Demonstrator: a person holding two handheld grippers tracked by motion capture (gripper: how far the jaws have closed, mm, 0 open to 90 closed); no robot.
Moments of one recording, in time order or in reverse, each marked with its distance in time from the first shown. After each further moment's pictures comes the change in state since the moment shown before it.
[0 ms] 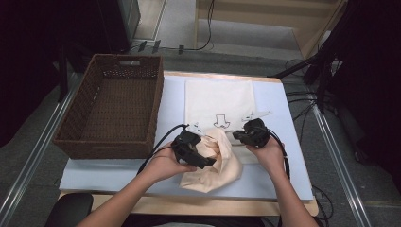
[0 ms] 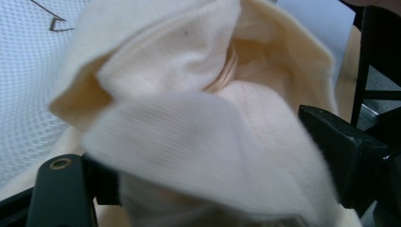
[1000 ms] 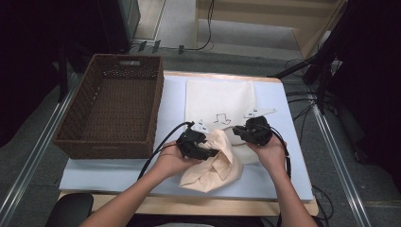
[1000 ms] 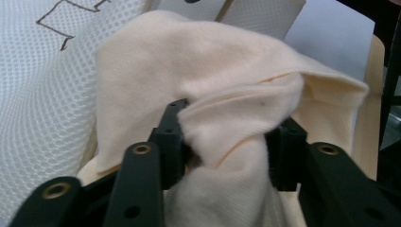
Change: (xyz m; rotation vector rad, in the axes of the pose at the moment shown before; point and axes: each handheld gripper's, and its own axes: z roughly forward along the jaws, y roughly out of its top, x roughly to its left) left arm 0.000 0.007 0.023 -0.040 0.058 0.065; right arm 0.009 0.012 -0.021 -0.078 -0.010 -0.004
